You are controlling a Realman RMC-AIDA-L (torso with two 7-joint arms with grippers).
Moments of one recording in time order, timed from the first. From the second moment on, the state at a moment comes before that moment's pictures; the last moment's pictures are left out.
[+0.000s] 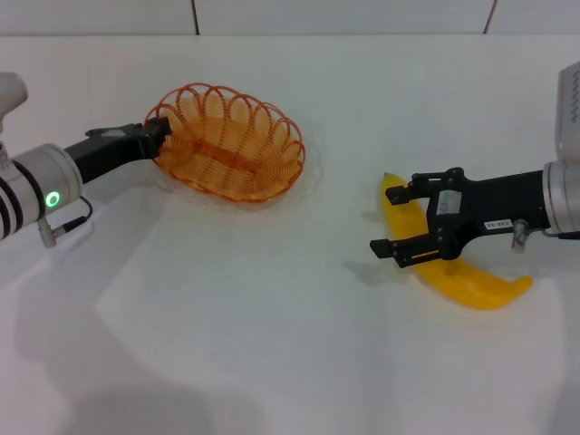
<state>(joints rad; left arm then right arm) -0.69 -2.04 0.91 0.21 1.38 0.80 -1.28 0.45 2.02 -1.15 -0.87 -1.96 -1.36 1.53</state>
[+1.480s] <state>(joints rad) -0.68 -2.05 0.91 0.19 1.38 0.80 -1.23 0.45 2.03 -1.15 -0.86 -1.96 -1.36 1.54</state>
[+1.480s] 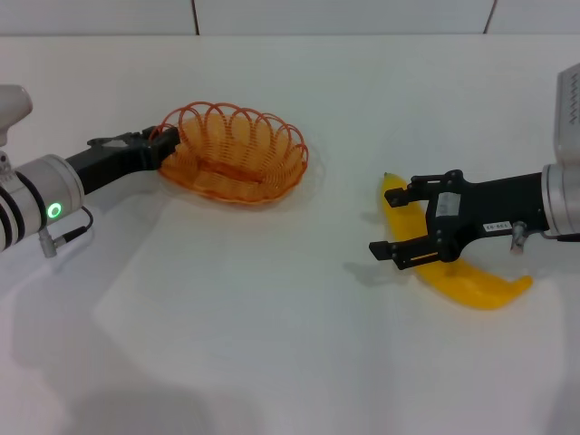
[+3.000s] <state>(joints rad) -0.46 -1.99 0.92 0.34 1.53 1.22 -1.04 0.41 2.04 -1.15 -0.95 -1.95 -1.39 1.54</state>
